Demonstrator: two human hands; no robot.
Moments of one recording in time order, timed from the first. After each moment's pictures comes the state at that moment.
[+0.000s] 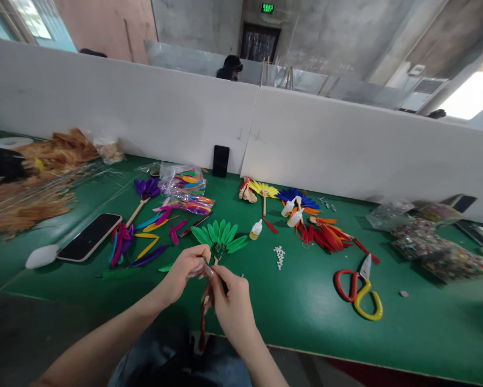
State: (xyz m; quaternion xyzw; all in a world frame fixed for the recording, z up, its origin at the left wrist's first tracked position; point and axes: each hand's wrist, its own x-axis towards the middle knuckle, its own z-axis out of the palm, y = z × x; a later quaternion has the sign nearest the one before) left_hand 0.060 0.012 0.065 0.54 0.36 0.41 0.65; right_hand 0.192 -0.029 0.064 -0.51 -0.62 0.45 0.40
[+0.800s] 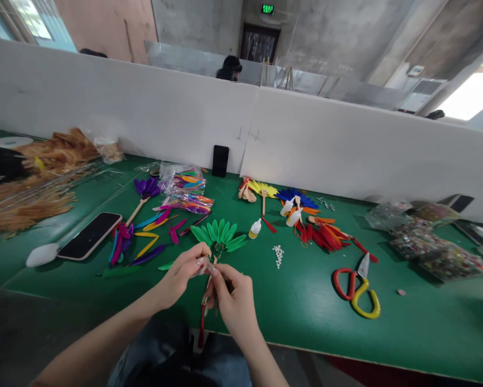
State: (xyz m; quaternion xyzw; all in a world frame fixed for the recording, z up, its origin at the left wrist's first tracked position) left_hand 0.056 0.002 0.080 0.64 0.37 0.39 0.54; right_hand 0.196 -0.031 0.068 -0.49 -0.54 0.52 0.44
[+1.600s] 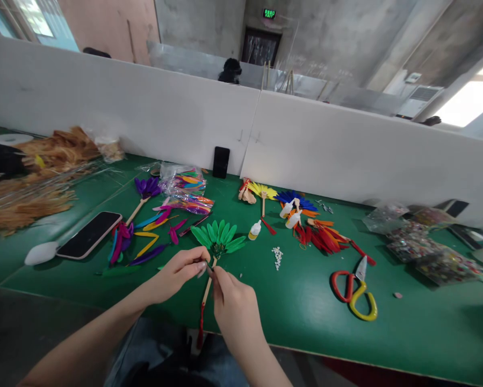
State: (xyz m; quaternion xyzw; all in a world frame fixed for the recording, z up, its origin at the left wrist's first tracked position) left_hand 0.042 0.009 0.084 0.71 0.37 0.30 0.52; right_hand 0.202 -0.037 0.072 -0.51 -0.78 0.10 0.34
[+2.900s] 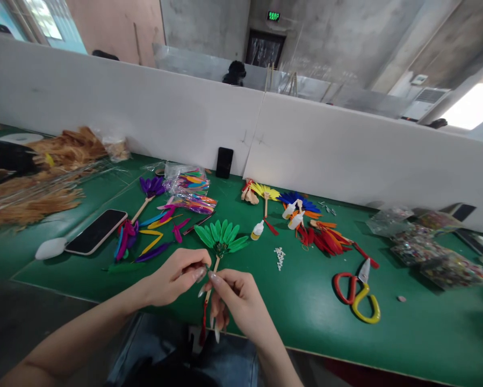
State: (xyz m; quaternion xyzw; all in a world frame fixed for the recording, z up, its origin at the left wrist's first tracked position) left_hand 0.036 -0.001 0.098 0.77 0.34 0.28 0.46; right_hand 0.207 -0.036 0.093 -0.43 -0.50 0.67 0.35
